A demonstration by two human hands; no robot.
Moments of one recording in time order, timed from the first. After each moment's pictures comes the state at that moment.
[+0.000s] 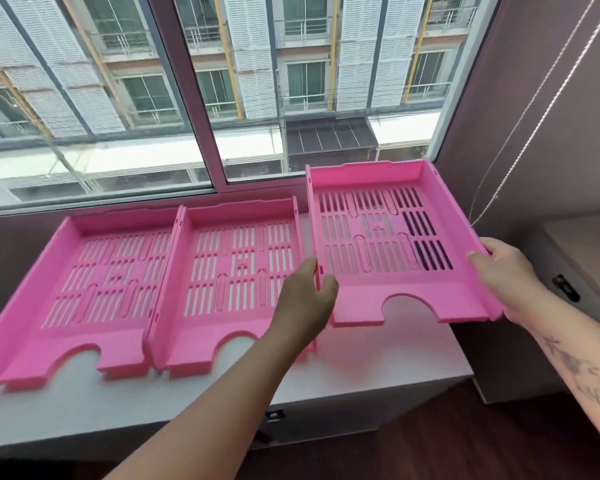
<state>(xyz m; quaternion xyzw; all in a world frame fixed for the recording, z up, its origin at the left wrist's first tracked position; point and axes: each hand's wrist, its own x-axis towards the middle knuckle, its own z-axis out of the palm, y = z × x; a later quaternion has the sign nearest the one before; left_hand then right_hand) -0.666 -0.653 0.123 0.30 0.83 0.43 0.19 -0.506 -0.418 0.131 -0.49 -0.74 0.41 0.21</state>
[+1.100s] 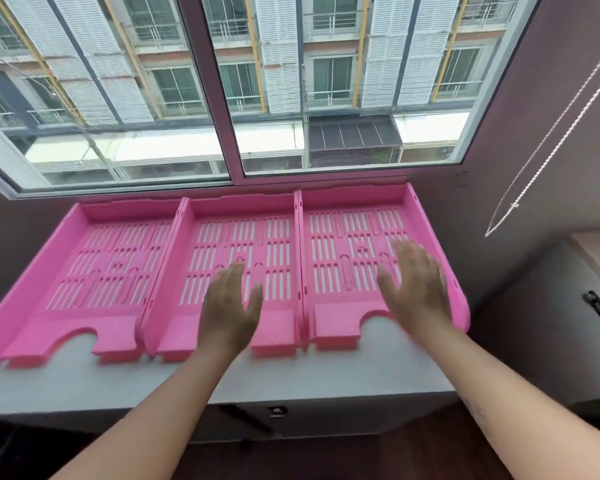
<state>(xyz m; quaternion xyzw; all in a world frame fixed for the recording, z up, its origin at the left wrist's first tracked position) -0.737 -0.745 0.062 0.27 0.93 0.26 0.01 -0.579 -0.500 0.084 -0.33 -0.91 0.19 0.17</state>
